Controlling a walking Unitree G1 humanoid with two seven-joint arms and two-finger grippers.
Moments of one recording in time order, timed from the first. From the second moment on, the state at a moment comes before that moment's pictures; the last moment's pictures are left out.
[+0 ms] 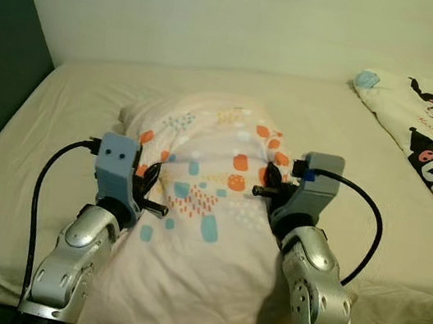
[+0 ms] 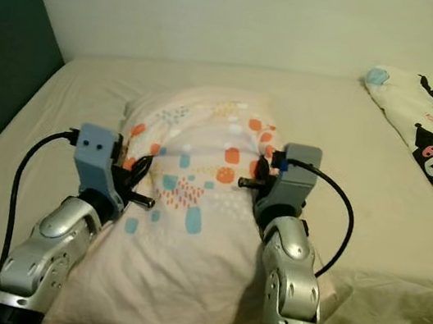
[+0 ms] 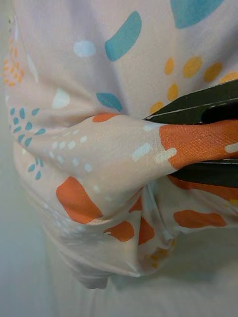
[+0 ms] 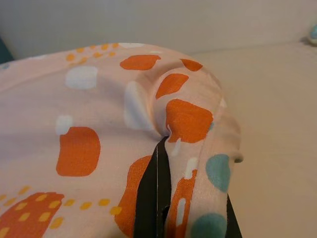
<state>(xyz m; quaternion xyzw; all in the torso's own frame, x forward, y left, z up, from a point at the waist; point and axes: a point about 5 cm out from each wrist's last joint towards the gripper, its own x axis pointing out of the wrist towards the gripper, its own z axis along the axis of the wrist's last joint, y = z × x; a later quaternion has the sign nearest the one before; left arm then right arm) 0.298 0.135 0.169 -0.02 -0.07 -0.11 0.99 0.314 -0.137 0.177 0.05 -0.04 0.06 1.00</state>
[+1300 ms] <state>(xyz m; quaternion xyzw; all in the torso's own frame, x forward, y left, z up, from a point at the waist) 0.295 0.143 0.161 -0.10 -0.06 -0.07 0.99 0.309 -0.127 0.176 0.03 -0.04 0.07 1.00</state>
